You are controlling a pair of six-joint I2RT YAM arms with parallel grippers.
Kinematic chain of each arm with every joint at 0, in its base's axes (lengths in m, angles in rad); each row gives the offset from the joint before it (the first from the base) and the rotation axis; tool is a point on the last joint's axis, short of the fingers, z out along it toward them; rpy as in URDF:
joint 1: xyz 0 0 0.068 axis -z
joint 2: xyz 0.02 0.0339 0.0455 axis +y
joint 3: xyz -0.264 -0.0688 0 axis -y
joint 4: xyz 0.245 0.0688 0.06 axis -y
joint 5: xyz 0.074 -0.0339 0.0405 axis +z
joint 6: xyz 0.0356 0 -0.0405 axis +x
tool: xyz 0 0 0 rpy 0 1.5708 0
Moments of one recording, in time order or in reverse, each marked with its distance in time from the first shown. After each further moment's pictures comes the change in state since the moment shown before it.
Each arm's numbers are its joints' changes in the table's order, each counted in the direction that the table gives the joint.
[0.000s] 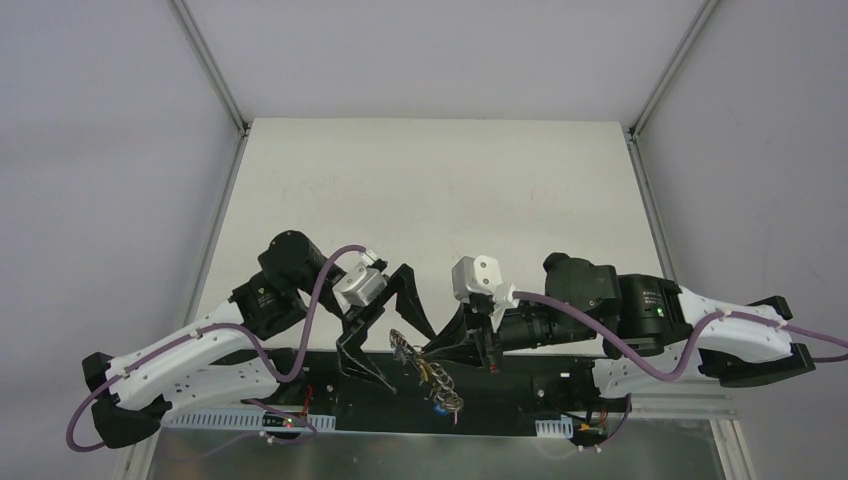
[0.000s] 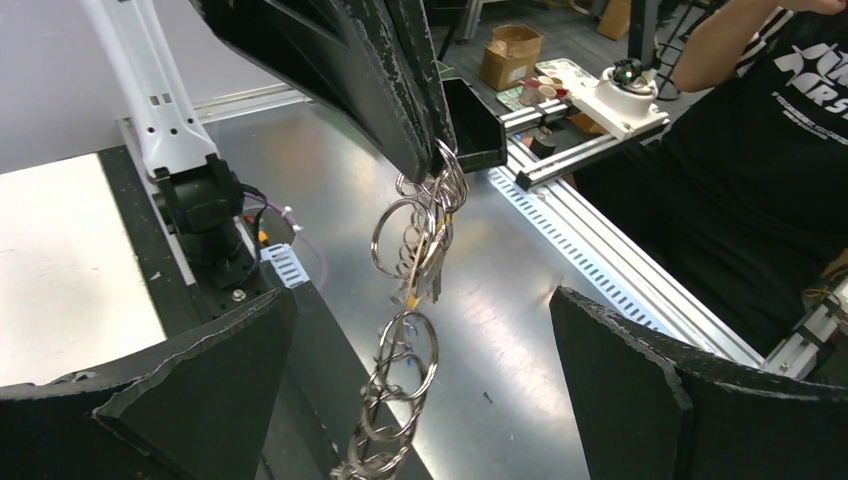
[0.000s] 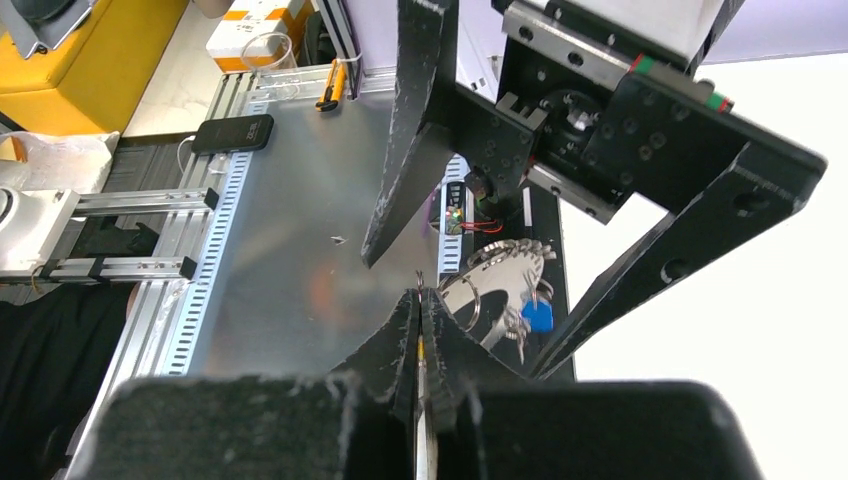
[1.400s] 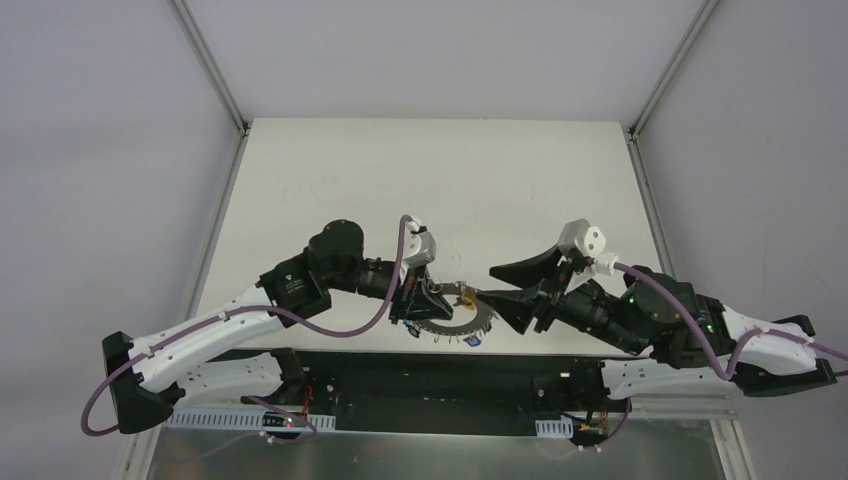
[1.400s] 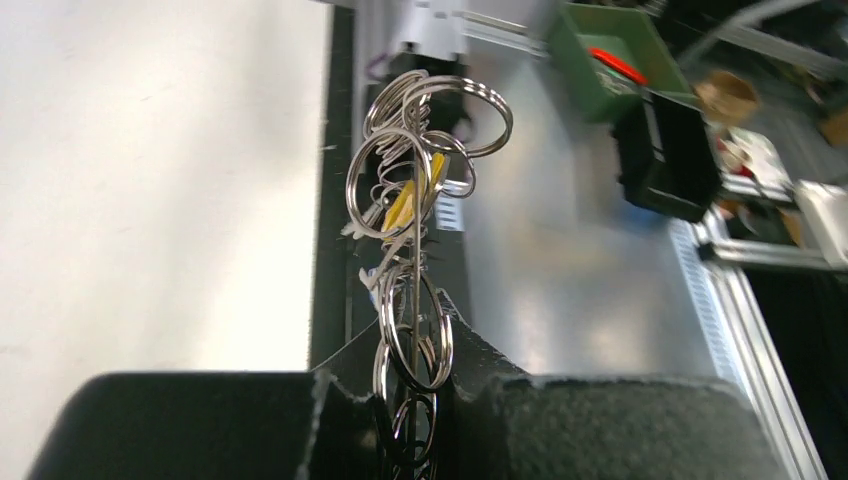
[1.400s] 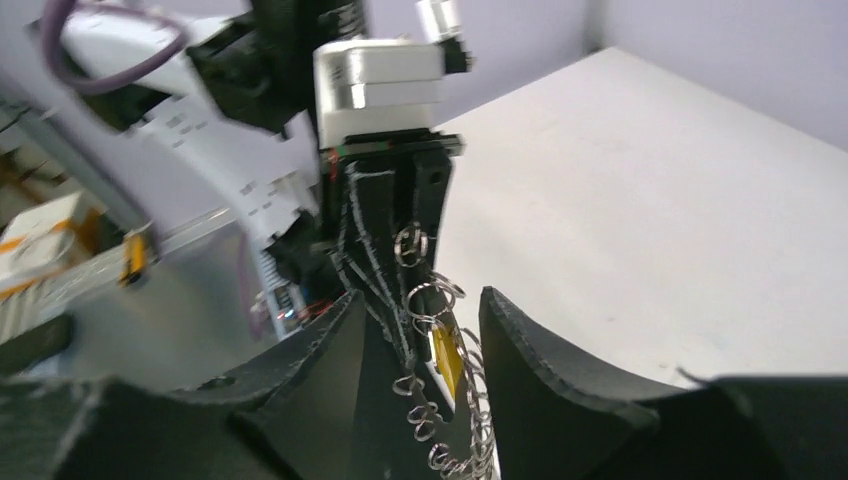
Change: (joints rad) left arm 0.008 0.154 0.043 -0.236 0.443 0.107; right arm 0.014 -0.348 -0.301 0.143 -0.500 0.035
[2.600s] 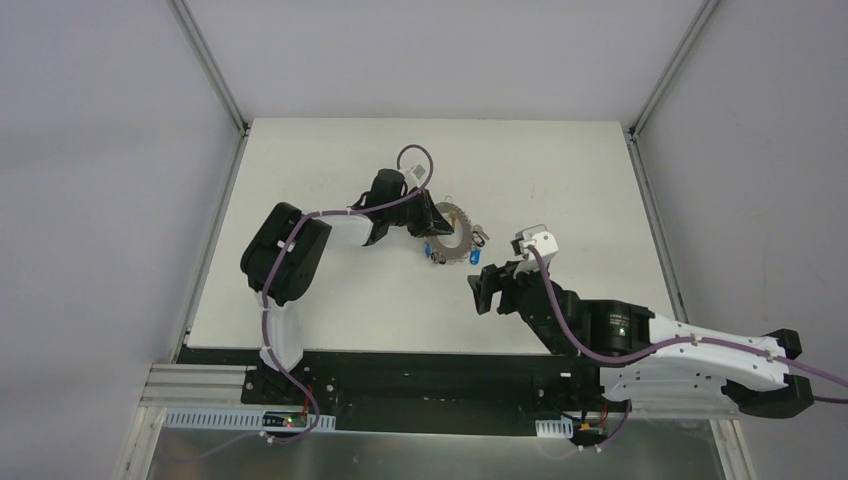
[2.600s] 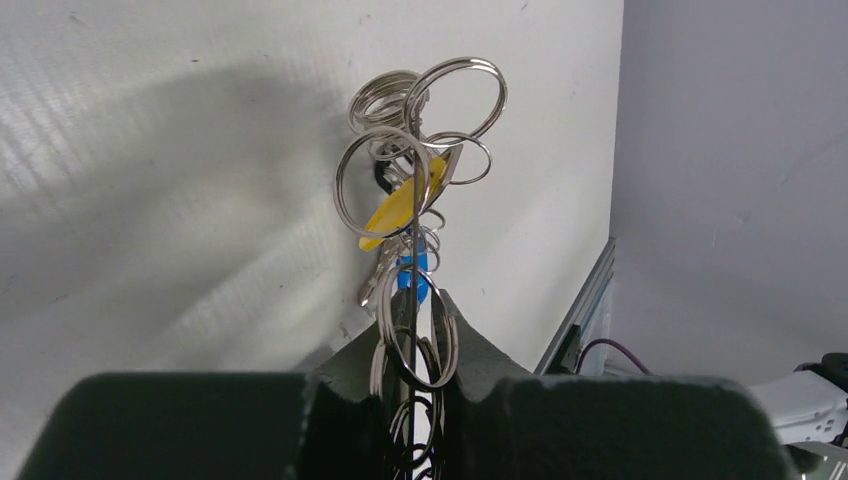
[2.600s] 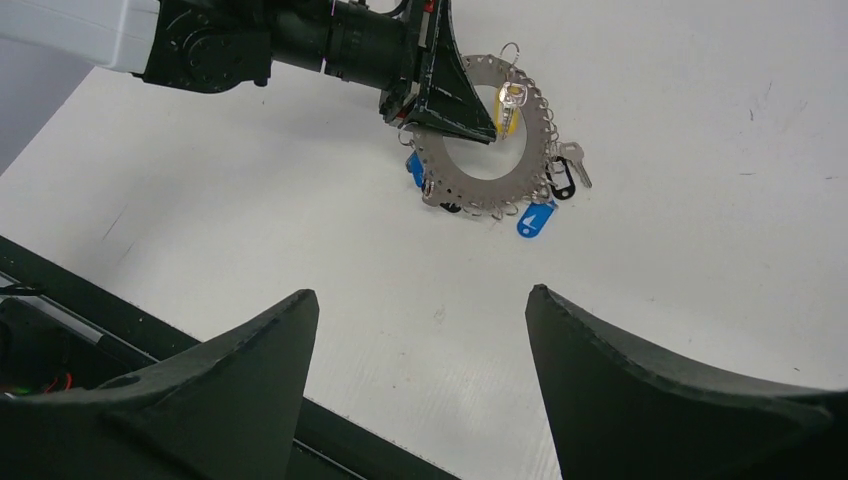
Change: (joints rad) left arm -0.491 0.996 0.168 0.492 0.153 -0.680; right arm 0.186 0.097 -0.273 -0.068 -0.437 0.338
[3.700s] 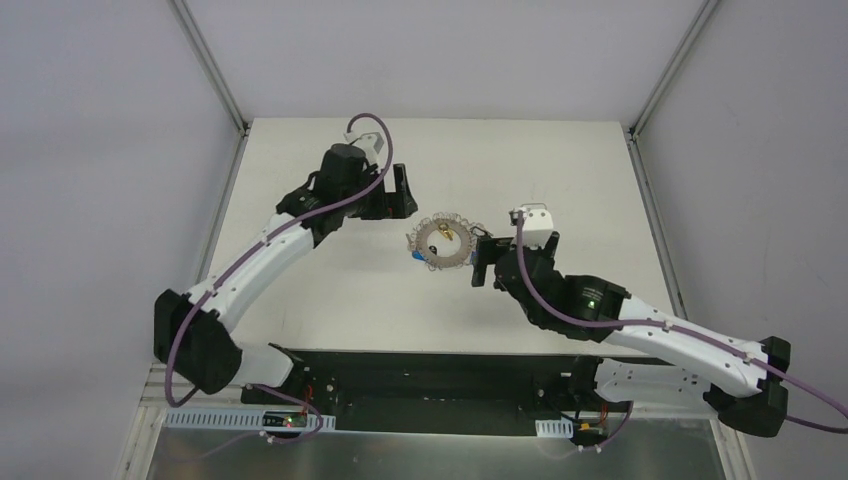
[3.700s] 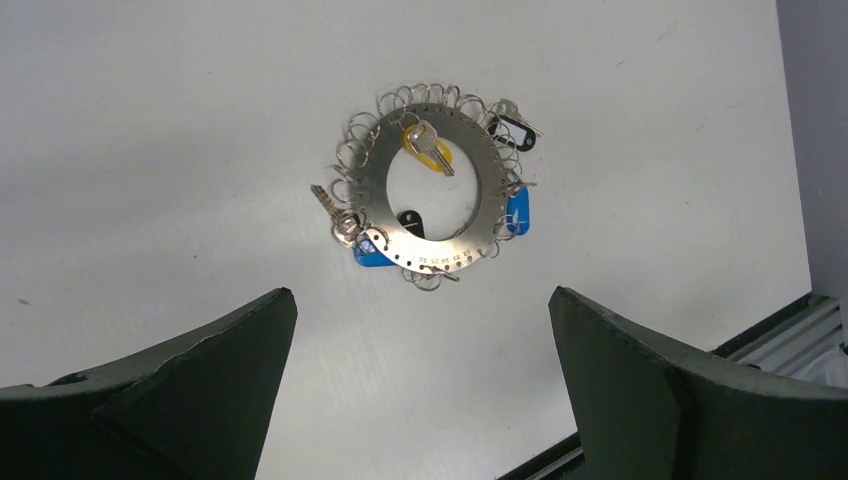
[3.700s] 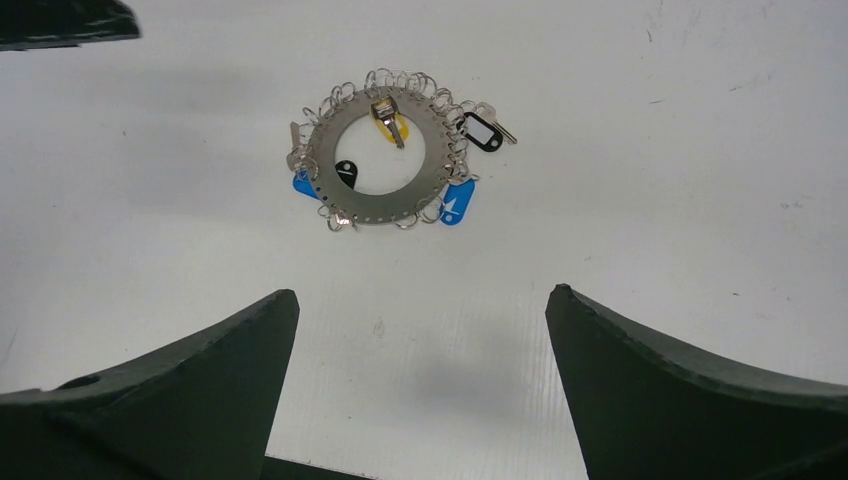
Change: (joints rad) left arm -0.005 -0.534 0.124 -0.789 0.468 0.423; right arm 0.235 0.119 0.047 -0.112 0.049 0.145
